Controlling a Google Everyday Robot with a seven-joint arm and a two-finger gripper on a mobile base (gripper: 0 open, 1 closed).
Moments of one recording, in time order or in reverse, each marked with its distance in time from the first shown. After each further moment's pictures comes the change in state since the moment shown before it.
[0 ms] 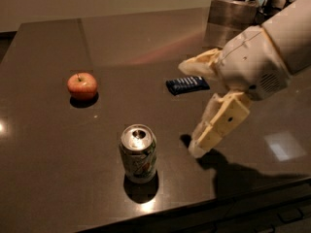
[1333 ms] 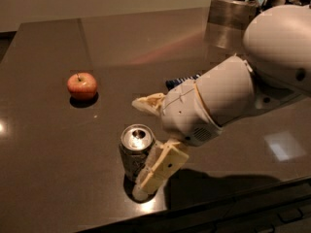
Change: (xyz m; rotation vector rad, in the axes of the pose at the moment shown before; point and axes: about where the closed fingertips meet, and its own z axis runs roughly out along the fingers) arm -0.020 0.041 0.103 -0.080 -0.085 -0.034
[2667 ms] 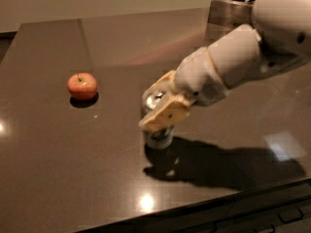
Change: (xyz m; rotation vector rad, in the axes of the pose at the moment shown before) arm 0.010 -0.071 -0.032 0.076 -0.002 0.136
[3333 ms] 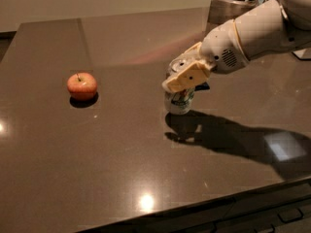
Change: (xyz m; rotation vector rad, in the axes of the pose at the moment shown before) arm 0.012 -0.094 -0.051 0.177 -0.033 0.136
